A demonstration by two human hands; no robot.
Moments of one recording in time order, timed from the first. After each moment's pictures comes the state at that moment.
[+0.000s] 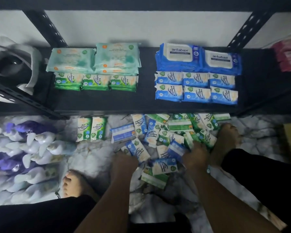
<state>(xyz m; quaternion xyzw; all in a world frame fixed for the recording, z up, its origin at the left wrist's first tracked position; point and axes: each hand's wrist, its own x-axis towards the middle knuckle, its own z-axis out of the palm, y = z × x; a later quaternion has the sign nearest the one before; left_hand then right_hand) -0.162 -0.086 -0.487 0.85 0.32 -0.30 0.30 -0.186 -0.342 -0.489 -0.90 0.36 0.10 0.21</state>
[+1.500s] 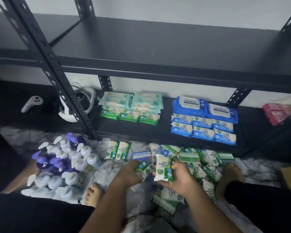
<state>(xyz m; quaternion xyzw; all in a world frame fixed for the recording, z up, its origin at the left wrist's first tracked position) -0.184 -0.013 -0.356 0.84 0.11 -0.31 0.43 -0.192 -0.225 -0.323 -0.39 0.40 0.26 0.79</state>
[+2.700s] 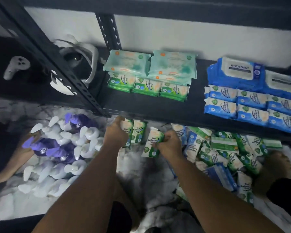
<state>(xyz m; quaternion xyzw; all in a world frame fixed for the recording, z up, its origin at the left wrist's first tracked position) -0.049 0.093 -0.410 0.91 0.22 -0.15 0.32 -0.078 -0.104 -0.439 -0.78 0.28 0.18 0.53</state>
